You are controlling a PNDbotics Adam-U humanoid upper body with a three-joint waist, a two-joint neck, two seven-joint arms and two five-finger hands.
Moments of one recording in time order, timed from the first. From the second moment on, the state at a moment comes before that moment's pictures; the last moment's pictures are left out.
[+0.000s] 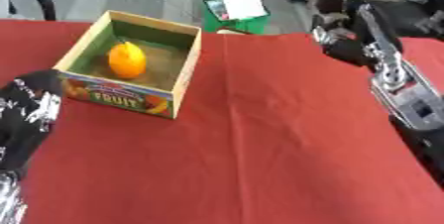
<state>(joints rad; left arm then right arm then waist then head) -0.36 0.27 -0.15 -1.73 0.09 0.02 0.18 -0.49 -0.60 0.08 -1.51 -0.07 -0.08 -0.18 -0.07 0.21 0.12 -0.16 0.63</state>
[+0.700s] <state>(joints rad) -0.33 0.27 -0.12 -1.71 0.08 0.02 0.21 -0.37 -0.48 0.03 -1.61 -0.14 -0.05 -0.18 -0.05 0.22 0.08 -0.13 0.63</state>
